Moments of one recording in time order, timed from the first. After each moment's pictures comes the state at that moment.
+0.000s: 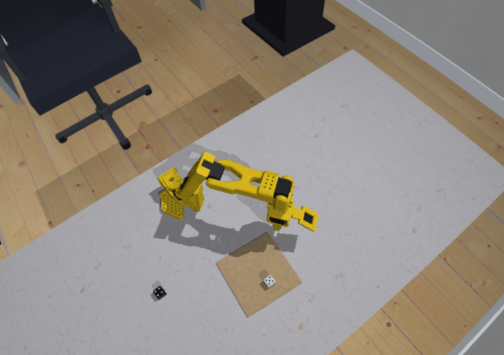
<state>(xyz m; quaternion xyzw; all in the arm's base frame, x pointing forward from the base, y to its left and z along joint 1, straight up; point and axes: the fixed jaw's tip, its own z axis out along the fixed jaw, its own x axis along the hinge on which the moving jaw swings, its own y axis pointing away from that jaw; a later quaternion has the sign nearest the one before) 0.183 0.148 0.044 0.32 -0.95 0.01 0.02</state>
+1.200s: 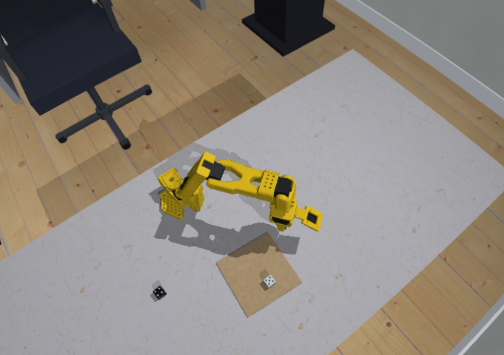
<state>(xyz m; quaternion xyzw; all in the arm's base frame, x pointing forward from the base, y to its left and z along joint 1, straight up) 0.193 0.155 0.047 0.31 -0.95 0.00 -0.01</state>
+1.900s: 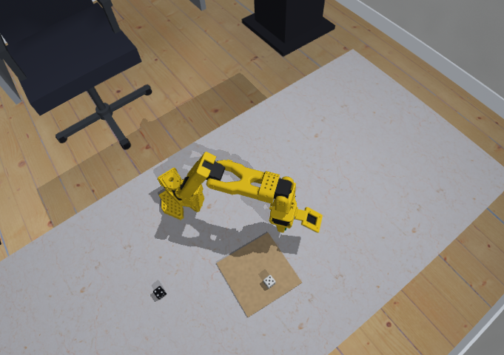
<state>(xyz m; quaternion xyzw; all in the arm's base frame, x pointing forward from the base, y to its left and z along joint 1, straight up) 0.193 0.155 0.041 0.31 -0.95 0.00 -0.01</state>
